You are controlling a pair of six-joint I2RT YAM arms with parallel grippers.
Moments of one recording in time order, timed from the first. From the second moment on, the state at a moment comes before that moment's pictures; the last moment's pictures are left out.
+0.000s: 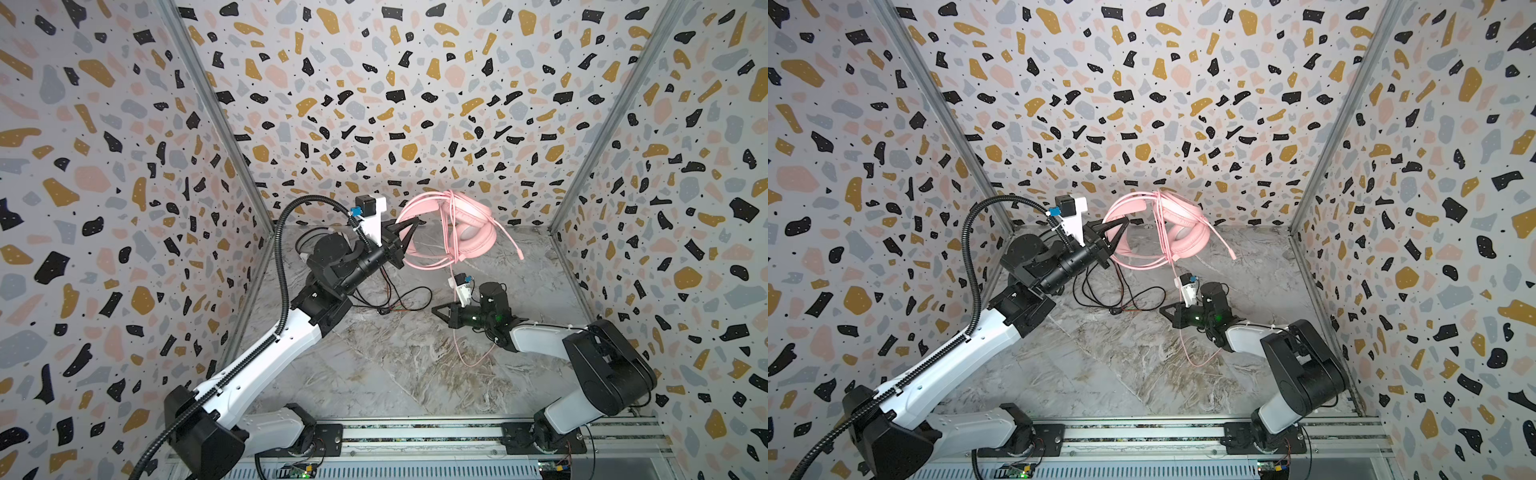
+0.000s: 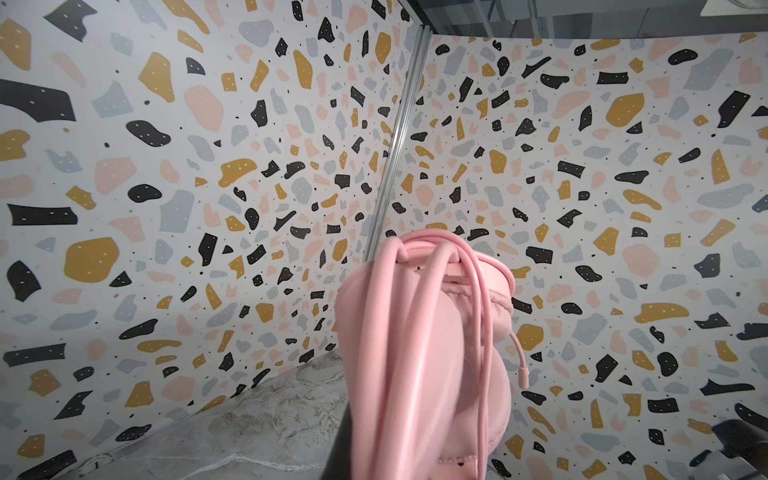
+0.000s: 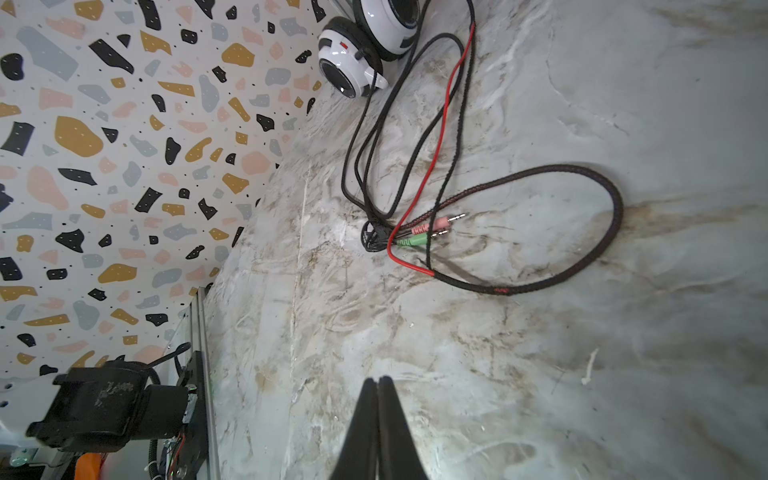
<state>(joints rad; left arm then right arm) -0.62 1.23 1.18 0.32 0.25 -0.34 0.49 1.54 0.60 0.49 -0.65 0.48</state>
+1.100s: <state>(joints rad) -0.49 1.24 1.07 0.34 0.01 -0.30 0.65 1.02 0.49 0.11 -0.42 0.39</state>
